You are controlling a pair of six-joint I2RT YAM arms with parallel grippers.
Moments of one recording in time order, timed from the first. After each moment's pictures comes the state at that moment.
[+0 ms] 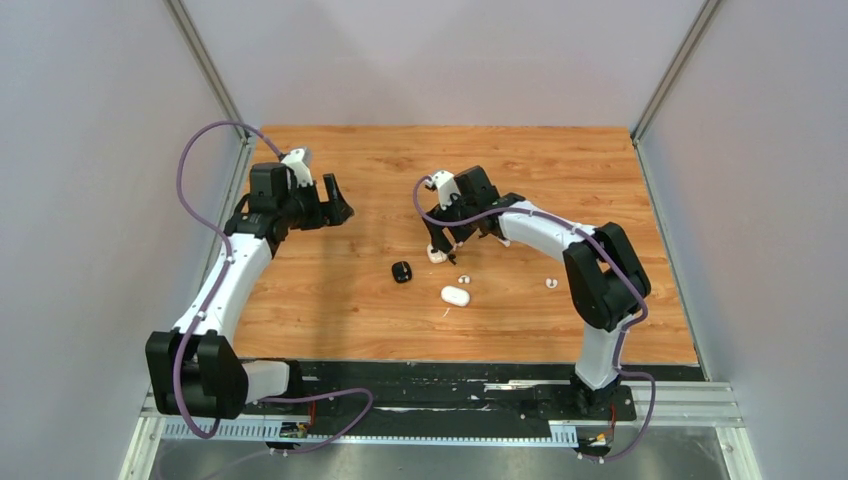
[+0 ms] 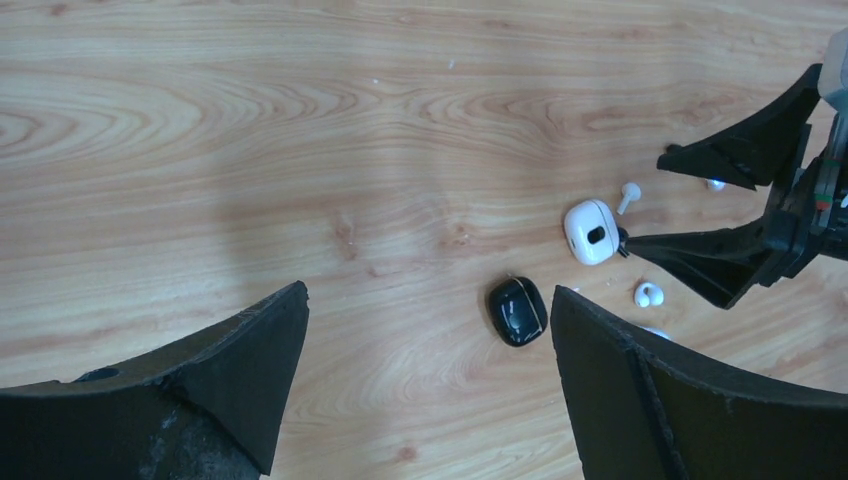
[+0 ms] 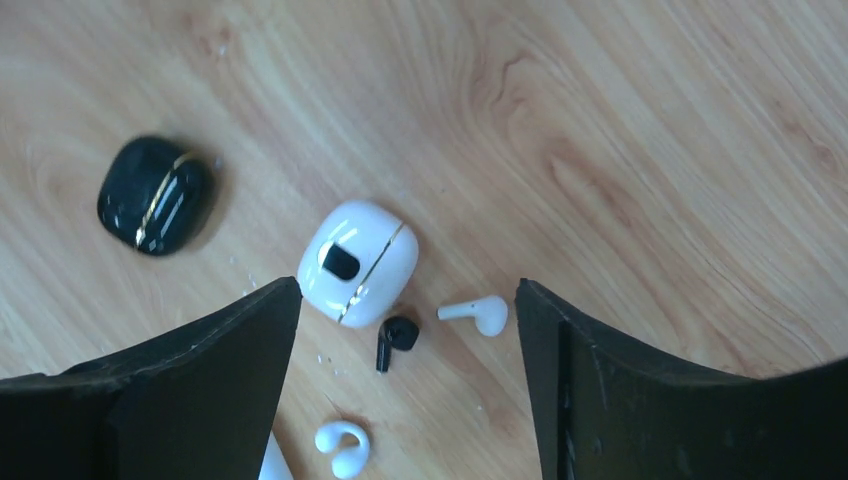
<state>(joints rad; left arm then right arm) -0.07 1.26 1.01 -0.41 0.33 -0.24 0.57 1.85 1.28 -0.29 -0.29 -0.21</state>
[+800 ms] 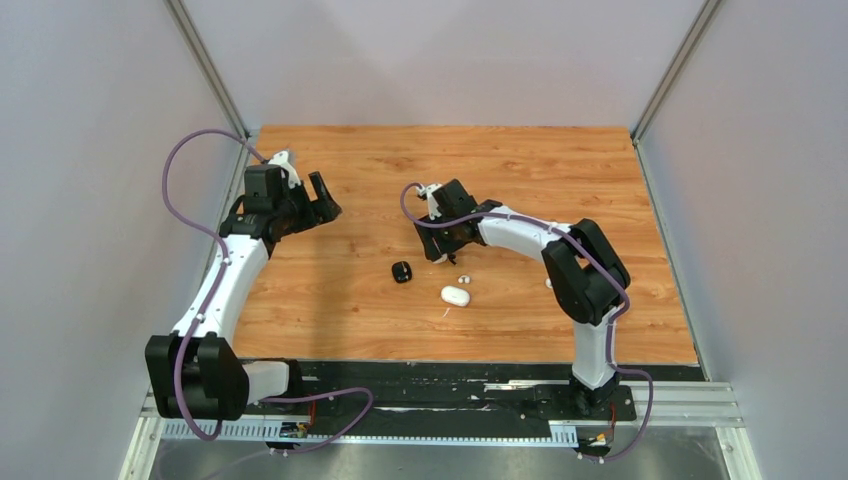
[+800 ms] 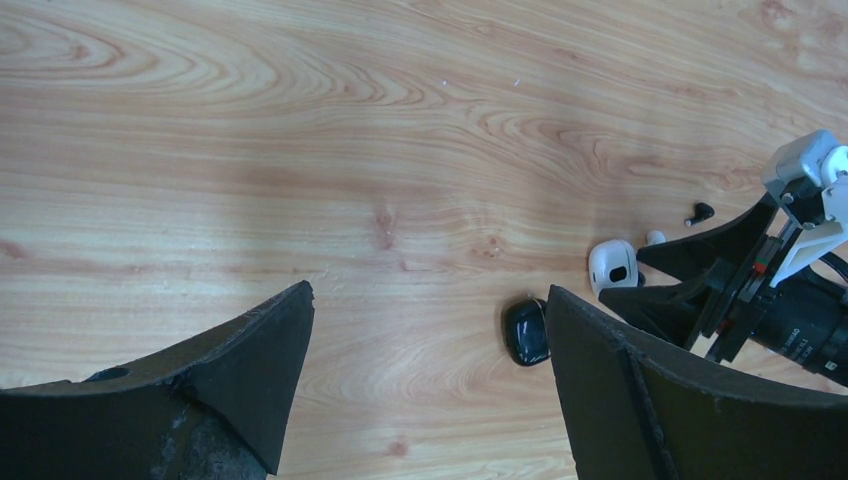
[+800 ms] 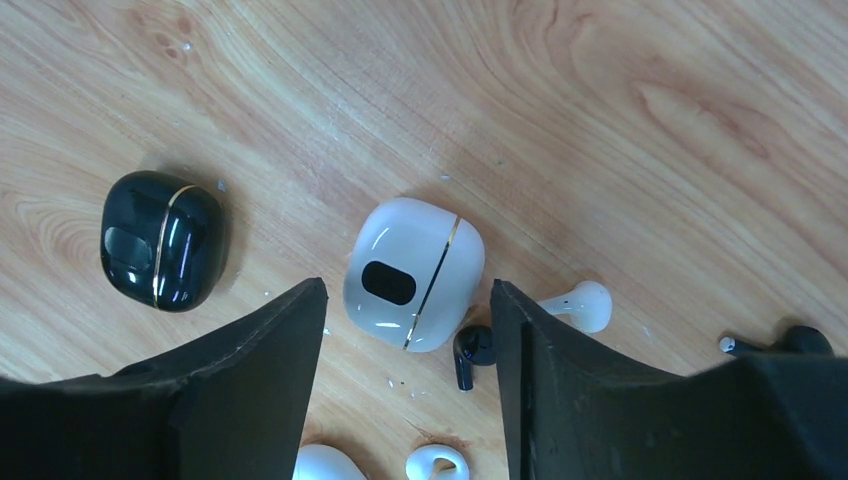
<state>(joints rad) -0.03 1.23 1.01 -0.46 0.20 -0.38 0.67 1.96 1.36 -0.35 -0.11 0.11</state>
